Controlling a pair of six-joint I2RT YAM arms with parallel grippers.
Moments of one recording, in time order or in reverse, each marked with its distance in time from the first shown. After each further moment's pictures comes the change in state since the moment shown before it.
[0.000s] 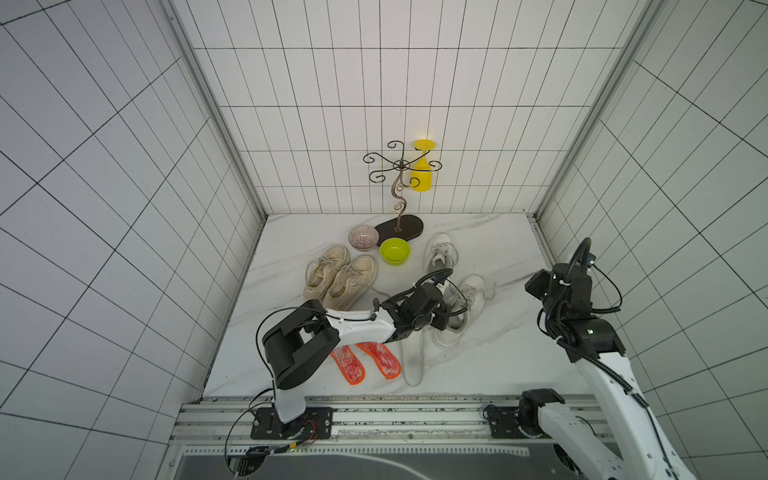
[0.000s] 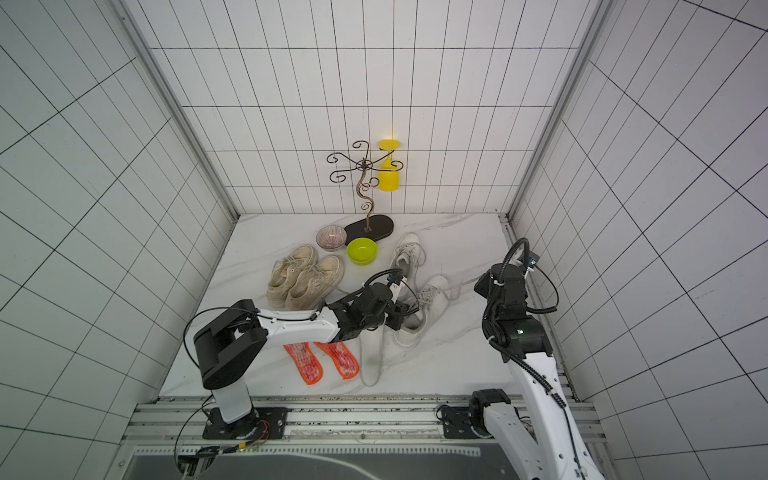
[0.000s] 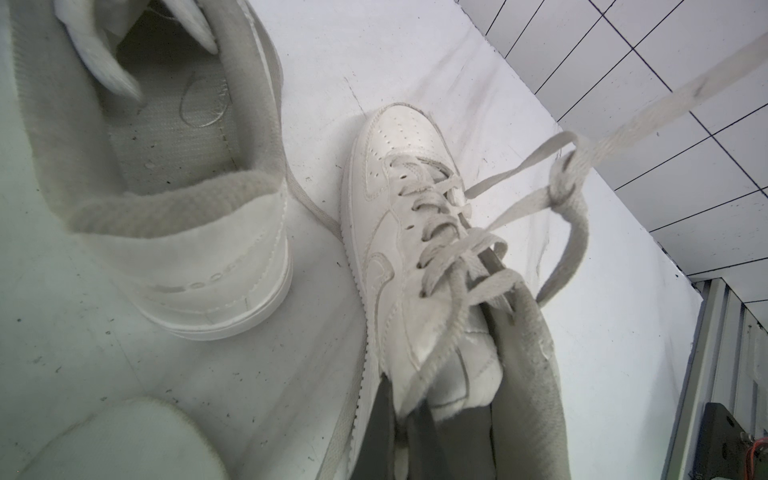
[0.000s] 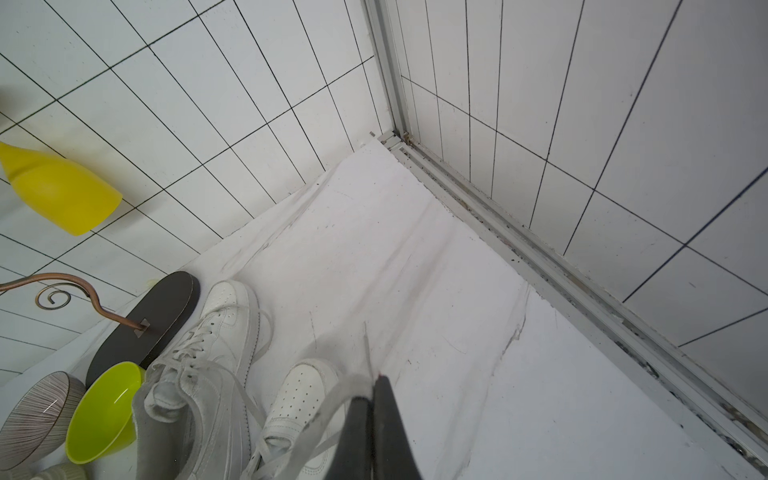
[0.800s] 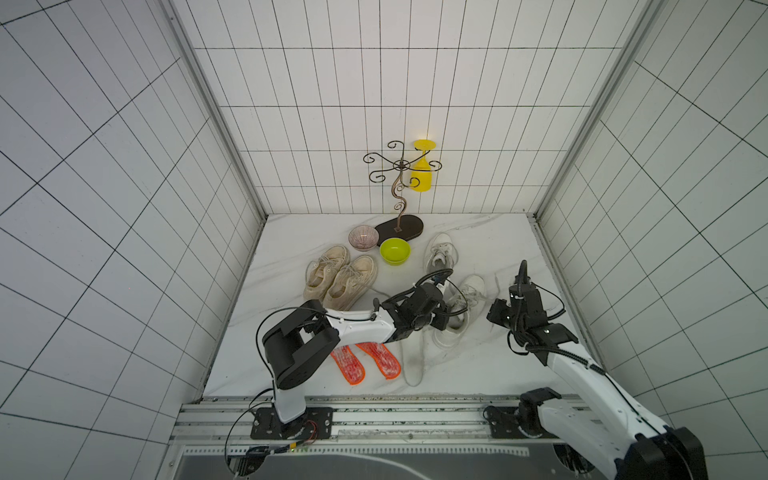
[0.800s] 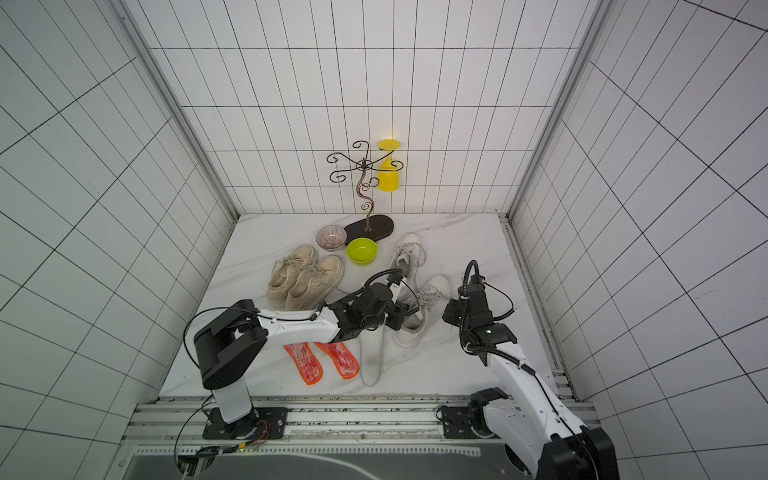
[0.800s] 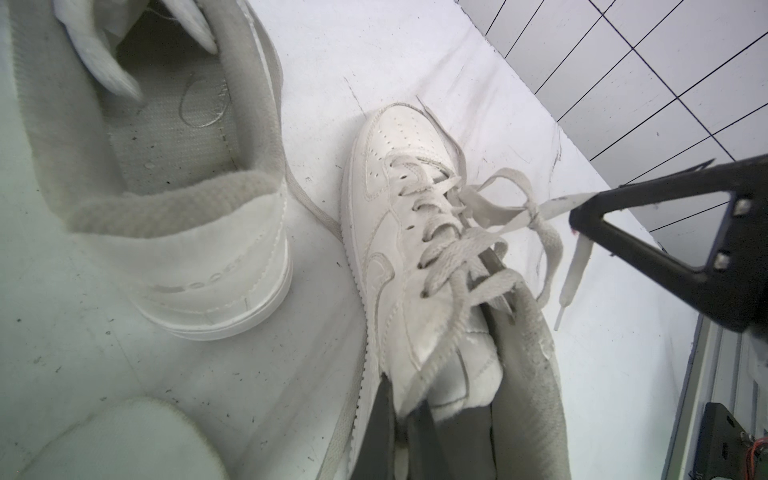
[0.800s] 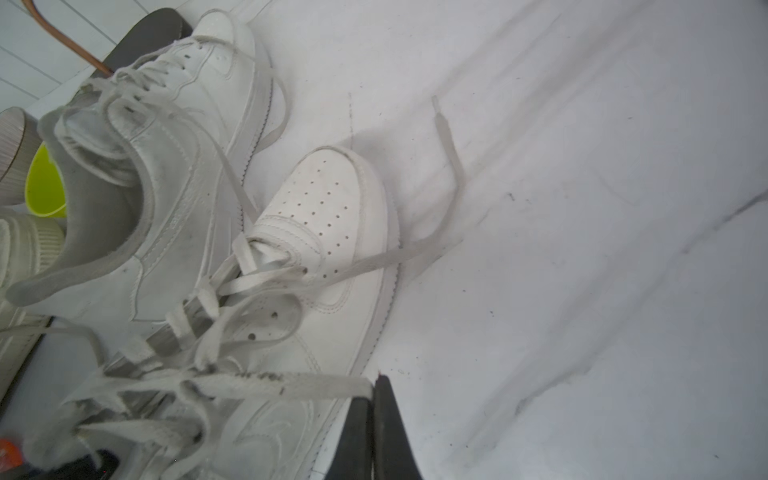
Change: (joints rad) left arm 0.000 0.000 0.000 0.000 -0.002 0.001; right arm 0.116 0.106 -0.328 0.147 -0.242 -0.002
